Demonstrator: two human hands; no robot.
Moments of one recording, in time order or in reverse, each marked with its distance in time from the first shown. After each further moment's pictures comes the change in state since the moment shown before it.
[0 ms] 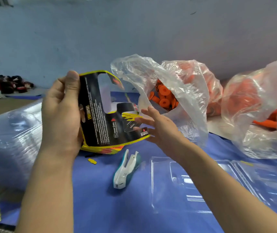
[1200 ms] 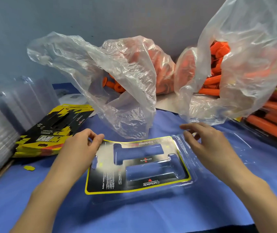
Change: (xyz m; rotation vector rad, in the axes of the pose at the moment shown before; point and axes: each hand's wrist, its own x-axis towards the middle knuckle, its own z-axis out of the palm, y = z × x) left_hand -0.090 -0.124 0.066 1.139 -0.588 -0.140; right_hand -0.133 0.037 -0.218 -1.087 0.591 -0.321
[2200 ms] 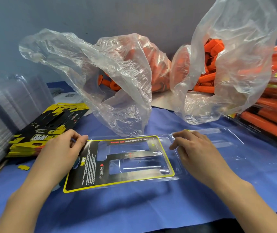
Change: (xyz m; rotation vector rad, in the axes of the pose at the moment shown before) left_hand -0.003 -0.025 -0.014 0.071 -0.004 -0.017; right_hand -0.022 -0.005 0.008 -0.364 -0.183 -0.142
